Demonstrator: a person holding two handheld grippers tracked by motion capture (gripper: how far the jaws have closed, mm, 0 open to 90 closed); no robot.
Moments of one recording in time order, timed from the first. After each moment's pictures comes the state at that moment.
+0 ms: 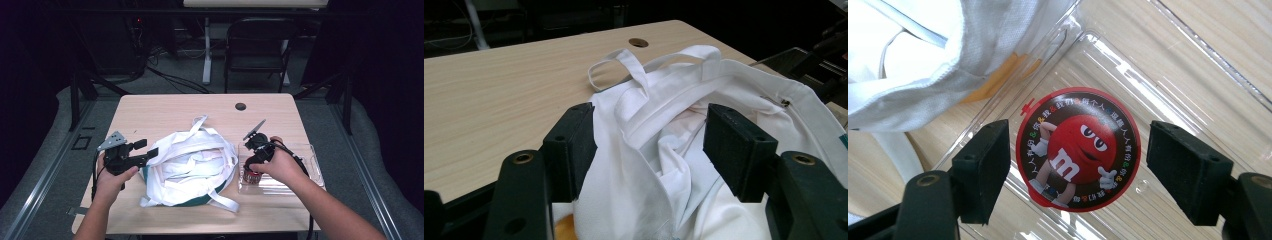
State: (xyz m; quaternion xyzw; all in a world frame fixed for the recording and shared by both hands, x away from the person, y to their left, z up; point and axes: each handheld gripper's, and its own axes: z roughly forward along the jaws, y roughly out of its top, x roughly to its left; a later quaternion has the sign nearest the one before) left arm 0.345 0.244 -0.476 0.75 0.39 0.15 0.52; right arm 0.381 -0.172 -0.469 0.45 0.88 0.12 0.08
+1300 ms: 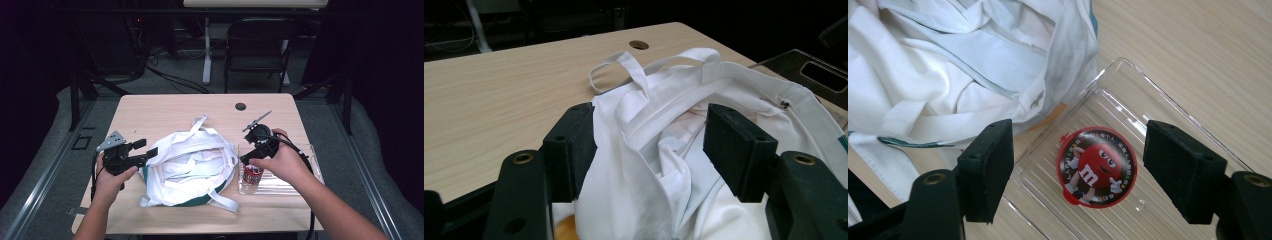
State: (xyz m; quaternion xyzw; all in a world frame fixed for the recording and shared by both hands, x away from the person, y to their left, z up) left arm 0.344 0.245 -0.474 0.75 0.39 0.15 0.52; right arm 0.360 -0.164 -0.413 0.42 0.88 0.20 0.11
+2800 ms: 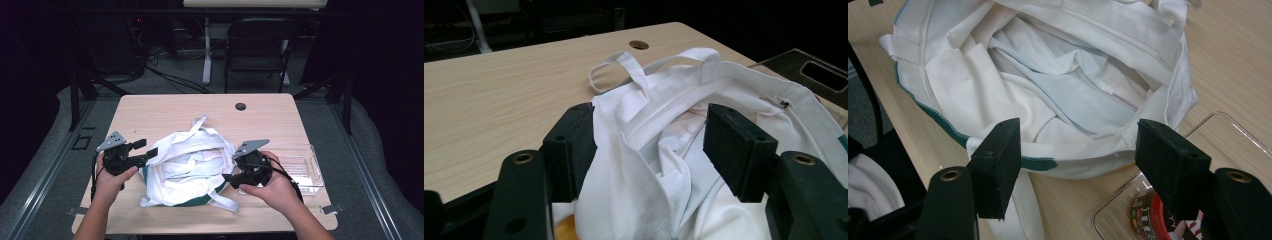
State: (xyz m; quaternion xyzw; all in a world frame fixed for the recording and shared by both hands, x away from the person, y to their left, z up) left arm 0.343 0.245 -0.474 0.75 0.39 0.16 0.52; right arm 0.300 -0.142 -0.436 0.32 0.87 0.34 0.13
